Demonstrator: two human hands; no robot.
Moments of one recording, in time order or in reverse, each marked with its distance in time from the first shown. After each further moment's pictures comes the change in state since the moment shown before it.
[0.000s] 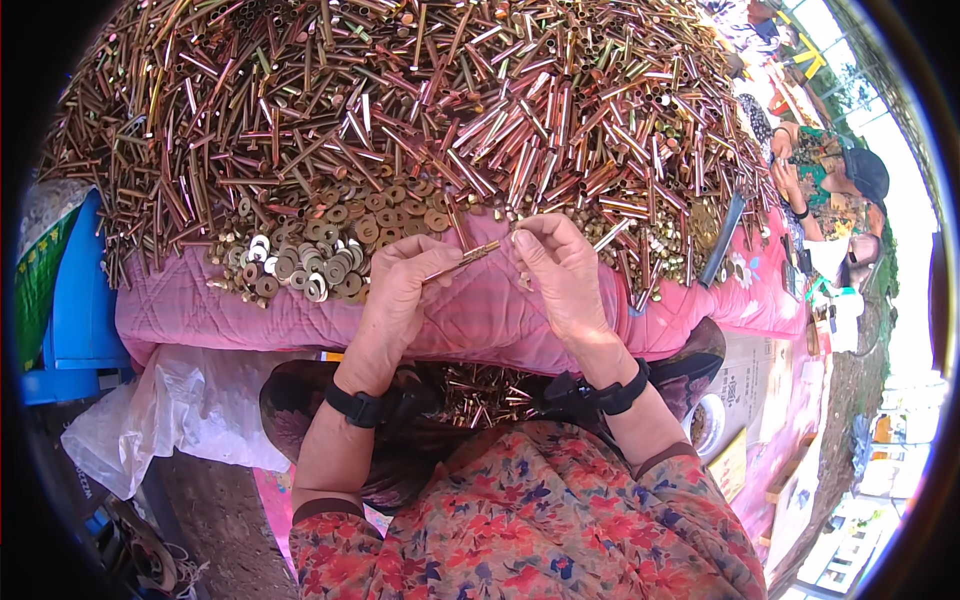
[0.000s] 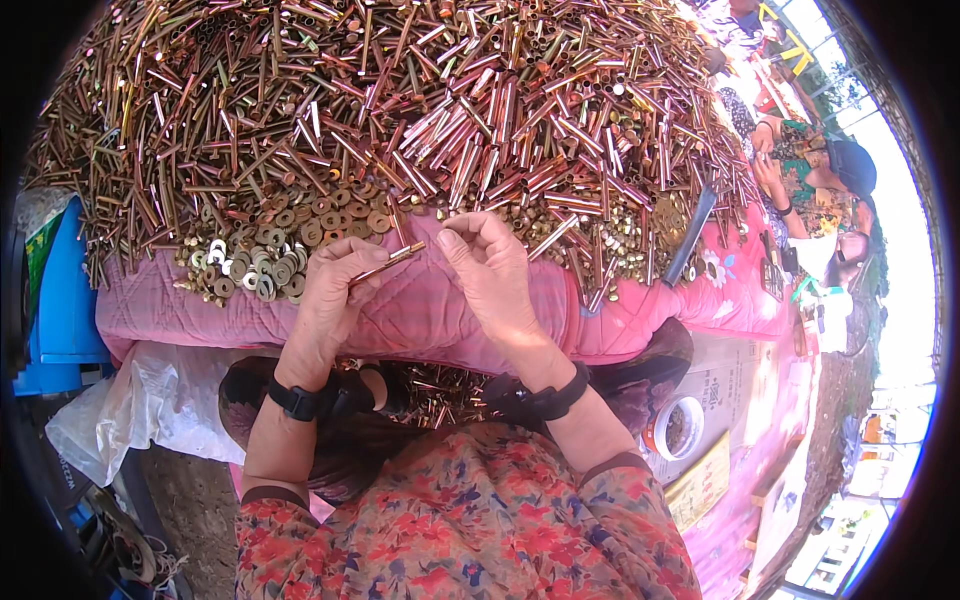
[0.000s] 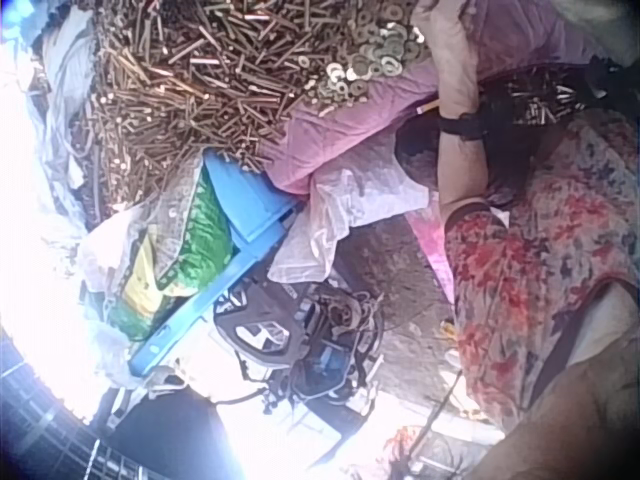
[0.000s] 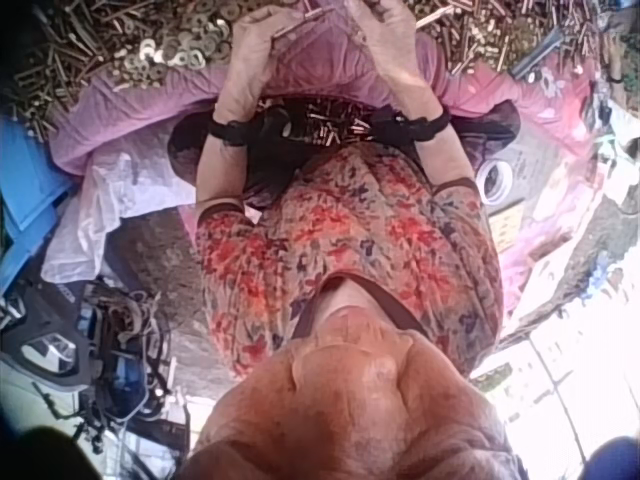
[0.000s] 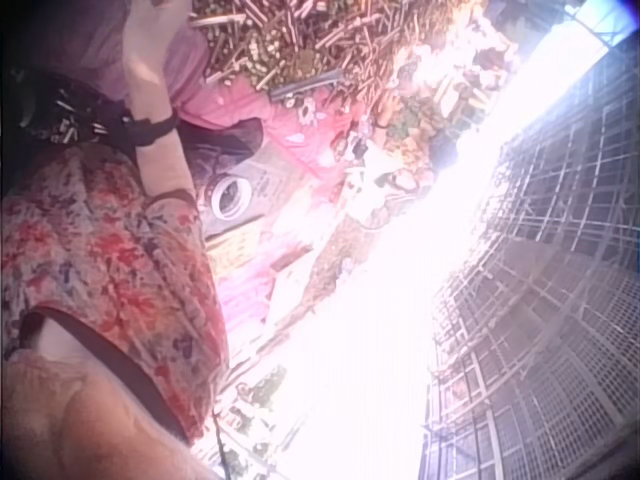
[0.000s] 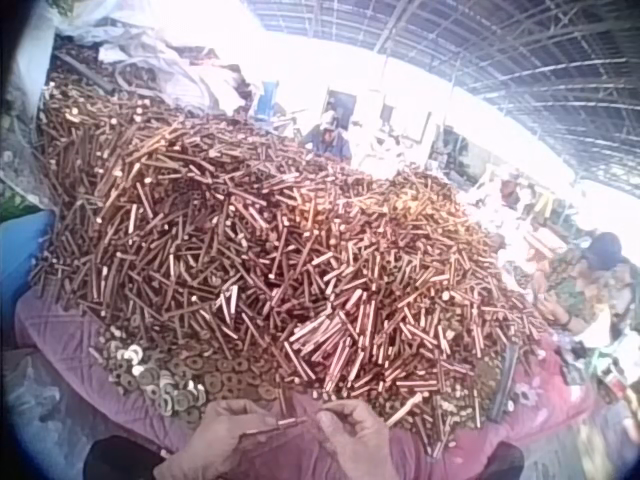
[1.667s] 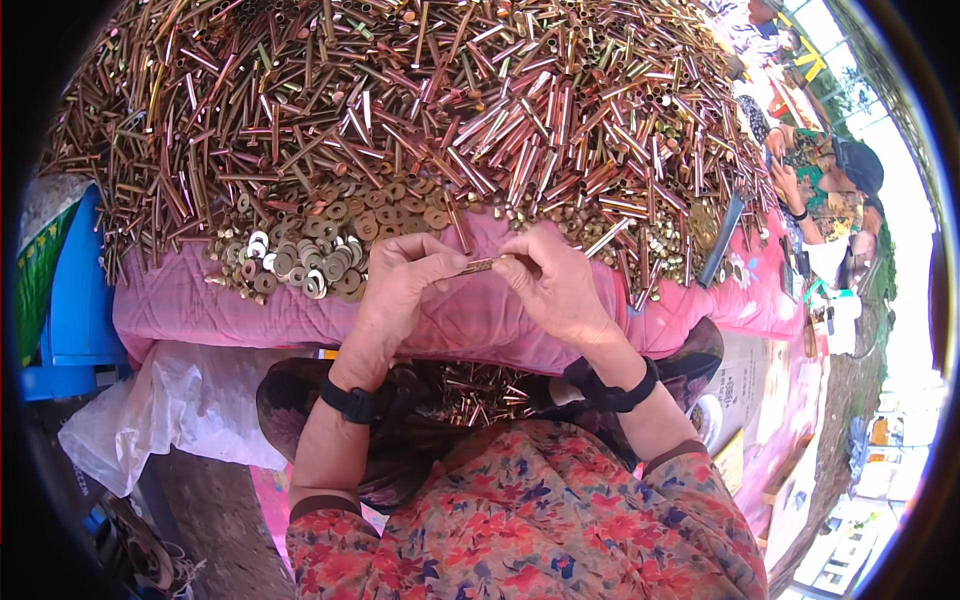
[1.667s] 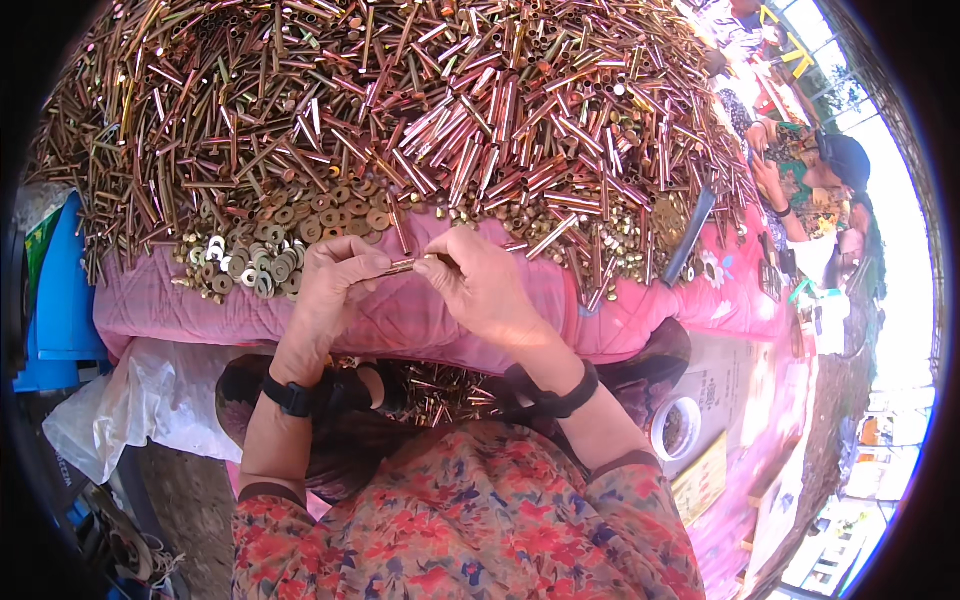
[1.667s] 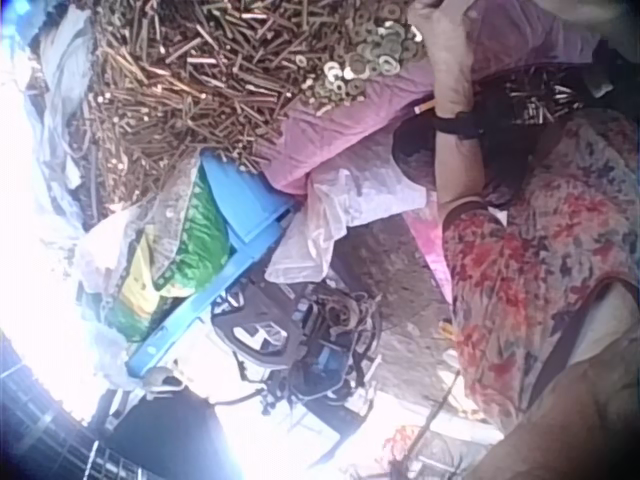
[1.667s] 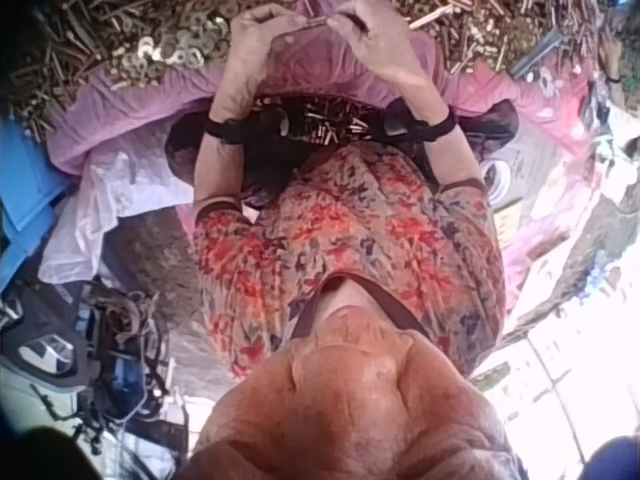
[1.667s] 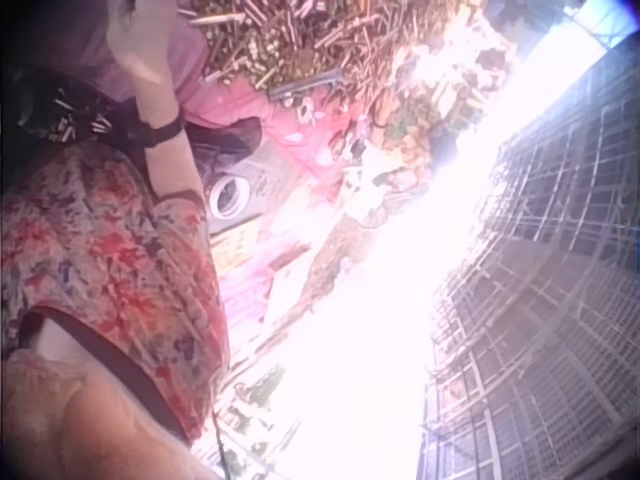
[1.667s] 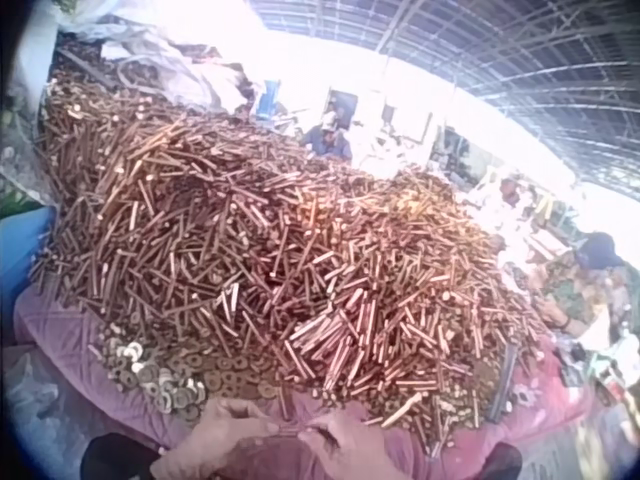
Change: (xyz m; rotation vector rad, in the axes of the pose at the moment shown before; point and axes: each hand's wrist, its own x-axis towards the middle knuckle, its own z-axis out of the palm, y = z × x) left_hand -0.003 0.003 0.002 0.101 -0.083 0.075; right_hand -0.003 -0.018 -0.003 -0.618 -0.276 -0.165
